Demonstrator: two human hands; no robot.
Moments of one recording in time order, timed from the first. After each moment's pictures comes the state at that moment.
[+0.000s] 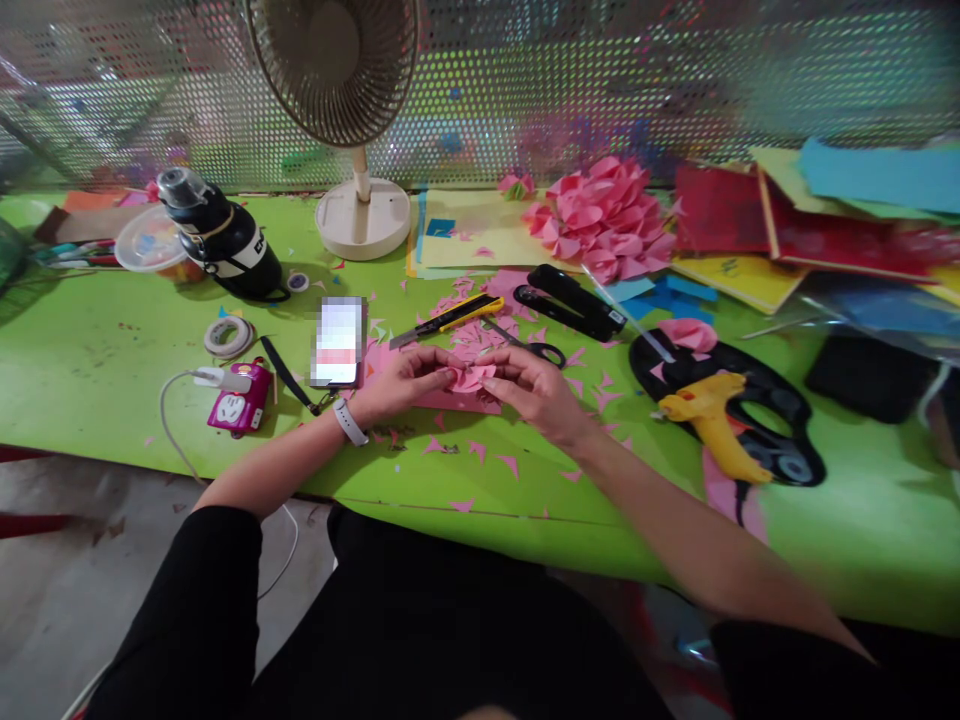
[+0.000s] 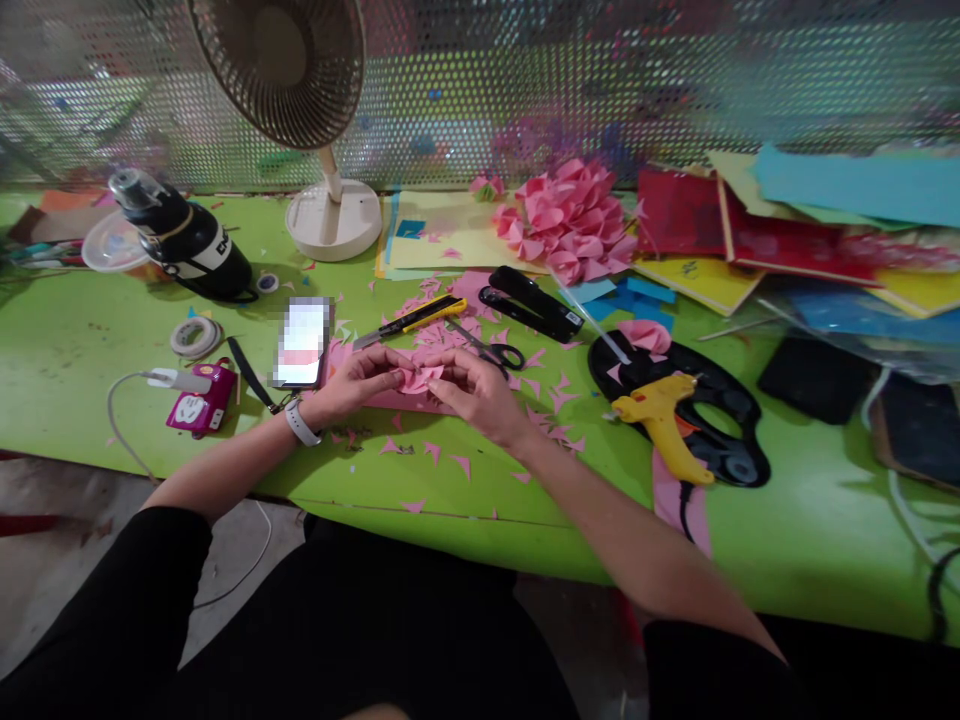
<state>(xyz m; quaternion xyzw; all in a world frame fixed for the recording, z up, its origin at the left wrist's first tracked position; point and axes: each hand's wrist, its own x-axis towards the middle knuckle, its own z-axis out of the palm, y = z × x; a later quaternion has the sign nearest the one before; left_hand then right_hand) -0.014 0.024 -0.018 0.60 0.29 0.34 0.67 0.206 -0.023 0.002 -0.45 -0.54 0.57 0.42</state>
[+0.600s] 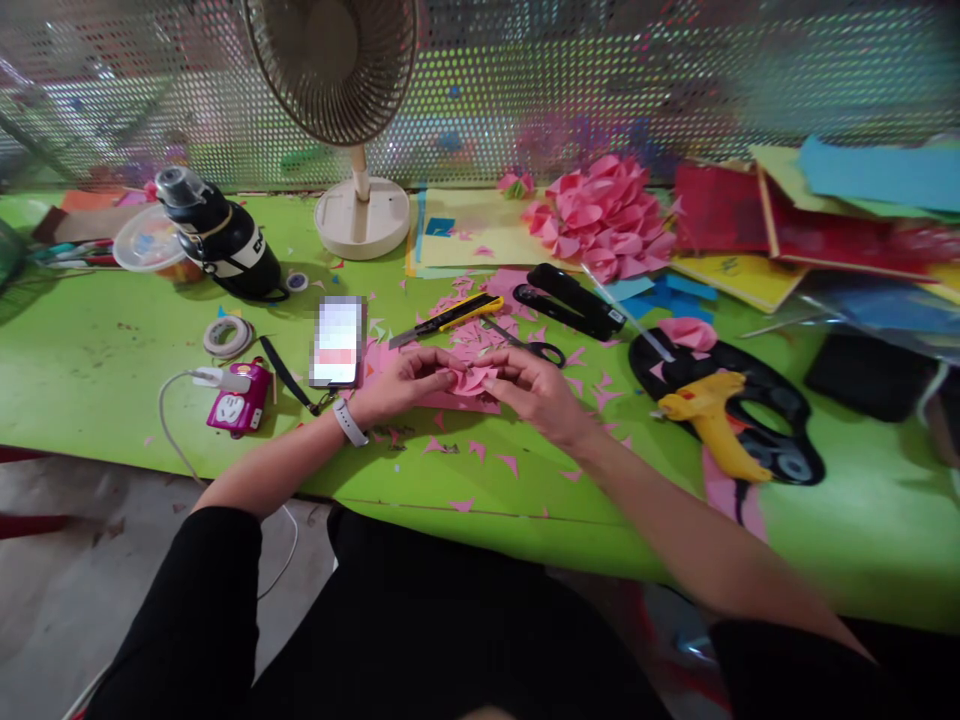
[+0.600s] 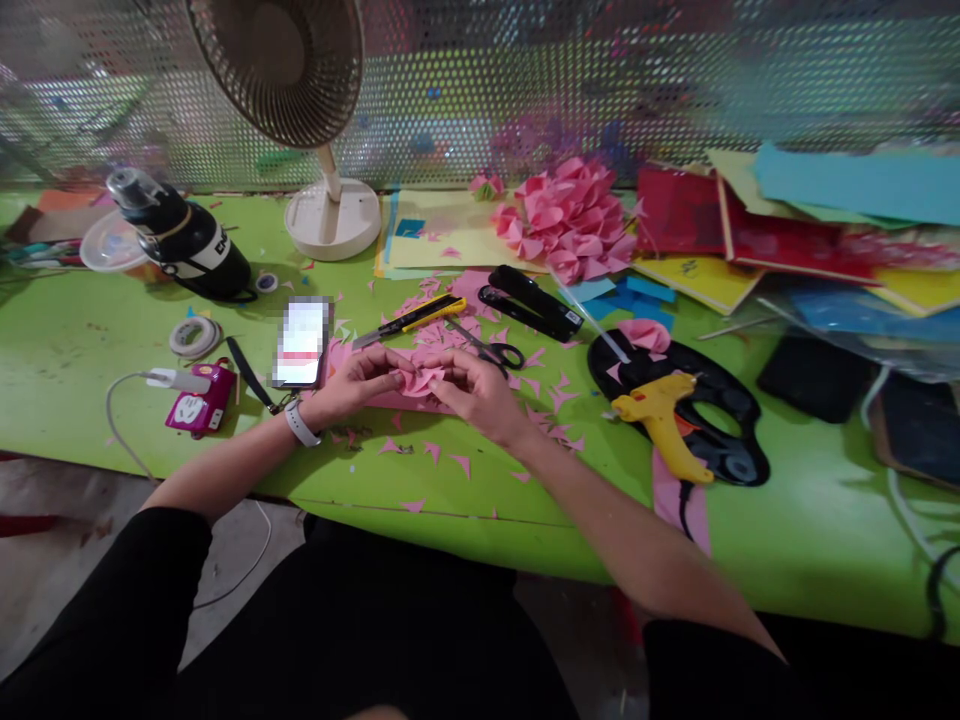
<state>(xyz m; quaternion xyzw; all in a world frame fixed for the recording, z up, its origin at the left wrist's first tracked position) -0.013 0.021 -0.015 0.60 0.29 0.33 0.67 0.206 -0.023 -0.001 -0.47 -0.57 0.54 0.40</state>
